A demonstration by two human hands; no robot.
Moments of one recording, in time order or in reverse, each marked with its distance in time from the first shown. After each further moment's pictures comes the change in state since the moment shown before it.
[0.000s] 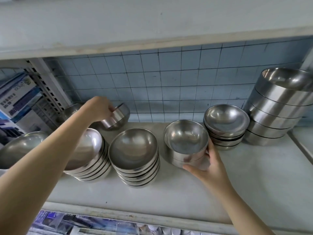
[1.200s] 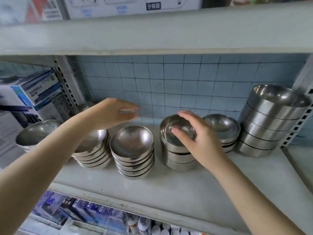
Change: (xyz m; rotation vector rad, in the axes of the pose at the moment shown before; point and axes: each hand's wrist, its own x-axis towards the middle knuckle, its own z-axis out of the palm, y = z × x) left_hand -0.129 0.063 -0.055 -0.483 0.091 0.231; right_hand 0.033 -0.108 -0.022 -0.348 -0.079 -0.465
